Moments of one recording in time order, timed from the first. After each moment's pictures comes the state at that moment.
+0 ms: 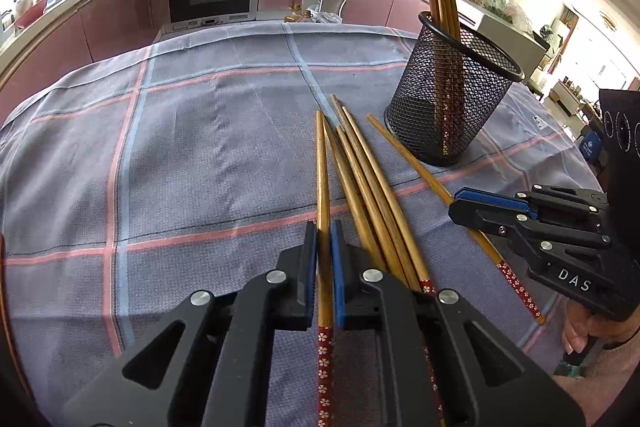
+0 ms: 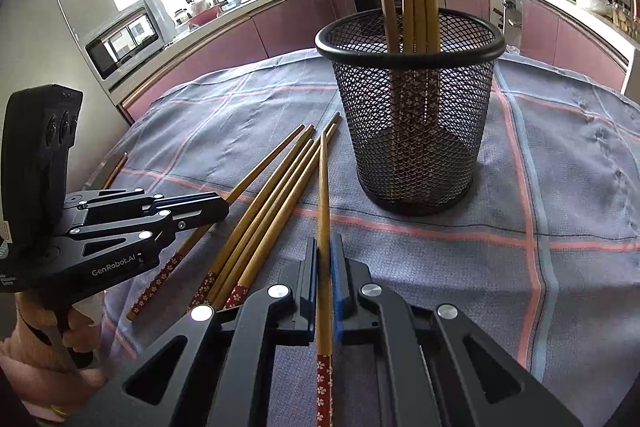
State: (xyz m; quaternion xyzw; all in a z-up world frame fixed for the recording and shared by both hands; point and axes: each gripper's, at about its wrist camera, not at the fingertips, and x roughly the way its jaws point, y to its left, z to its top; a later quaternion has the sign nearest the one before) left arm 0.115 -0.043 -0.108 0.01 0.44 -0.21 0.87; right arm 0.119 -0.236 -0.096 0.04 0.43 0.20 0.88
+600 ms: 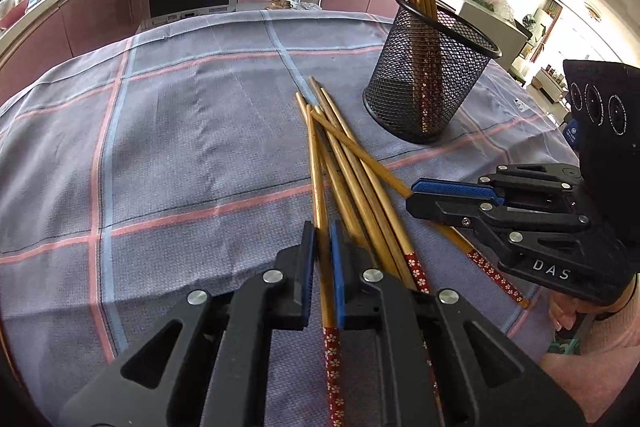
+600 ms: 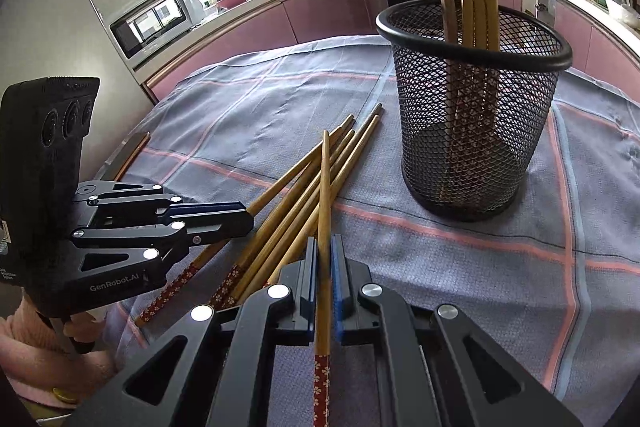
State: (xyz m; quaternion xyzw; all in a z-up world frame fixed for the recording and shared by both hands) left arm 0.111 -0.042 -0.116 0.01 0.46 -0.24 0.85; right arm 0.131 -0.214 -0.104 0.02 0.45 0.24 0.86
